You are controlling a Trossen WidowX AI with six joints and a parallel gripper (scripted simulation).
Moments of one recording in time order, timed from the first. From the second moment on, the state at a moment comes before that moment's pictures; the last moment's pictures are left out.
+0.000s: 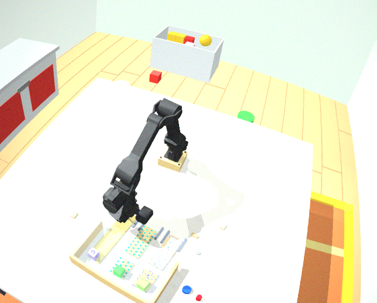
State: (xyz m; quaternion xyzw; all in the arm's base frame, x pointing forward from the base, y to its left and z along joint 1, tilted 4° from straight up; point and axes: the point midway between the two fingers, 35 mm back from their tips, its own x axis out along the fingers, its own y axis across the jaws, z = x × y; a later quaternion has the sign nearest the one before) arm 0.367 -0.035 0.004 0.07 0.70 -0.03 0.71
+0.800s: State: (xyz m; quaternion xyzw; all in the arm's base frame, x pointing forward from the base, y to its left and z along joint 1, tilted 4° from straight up) arm 0.368 -0.035 0.003 0.07 0.70 -0.03 0.71
